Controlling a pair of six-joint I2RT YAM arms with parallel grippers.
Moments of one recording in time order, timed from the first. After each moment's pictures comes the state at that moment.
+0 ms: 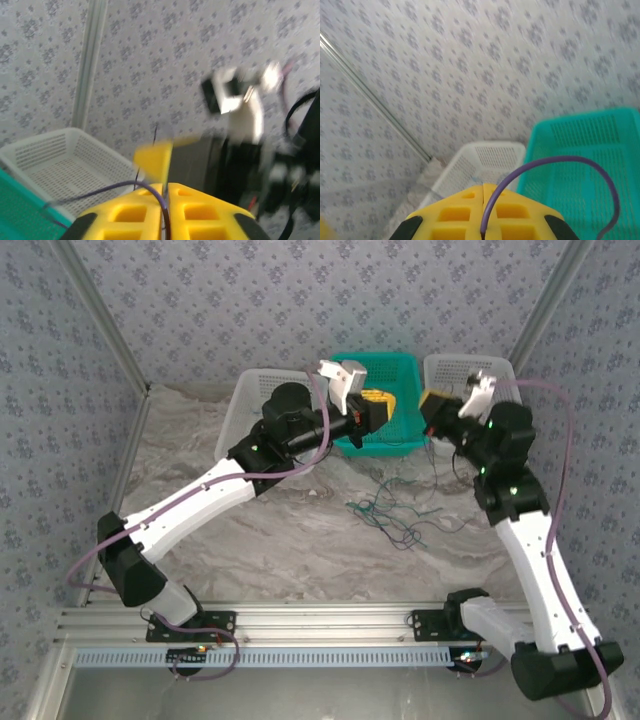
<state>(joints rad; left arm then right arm) -0.92 1.56 1.54 0.09 0.24 -0.35 0.19 1.02 1.22 -0.23 -0.28 0.46</state>
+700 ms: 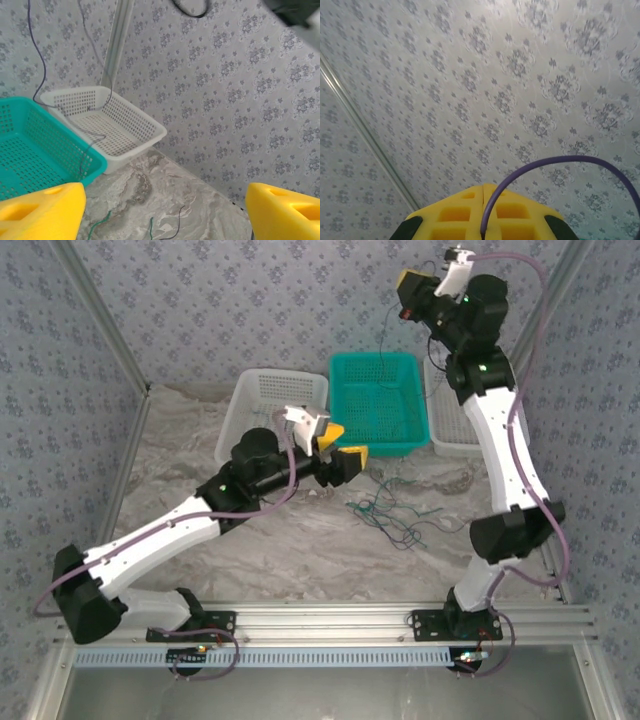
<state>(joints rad) -0.92 1.24 1.11 0.13 0.15 -0.35 0.20 1.78 2.14 -0.20 -0.30 0.42</state>
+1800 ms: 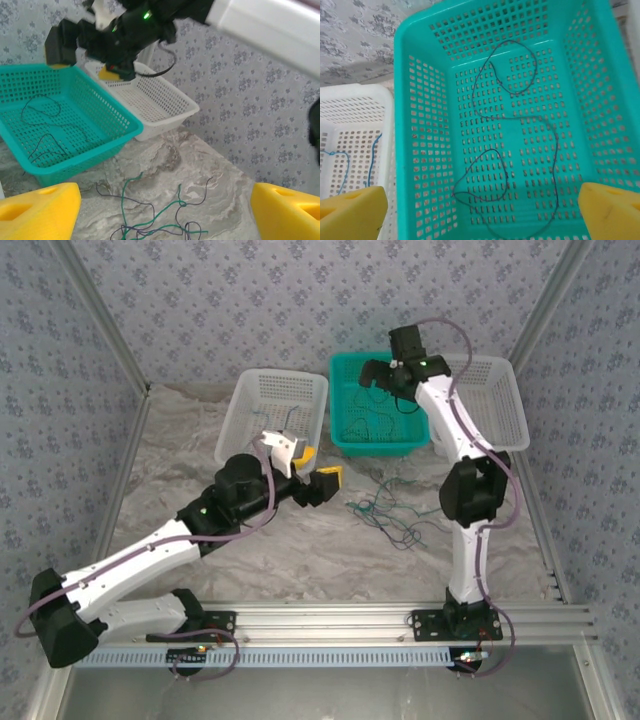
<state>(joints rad) -0.92 1.09 0.91 0.06 0.03 -0.36 0.26 2.07 2.15 -0.89 0.04 0.47</state>
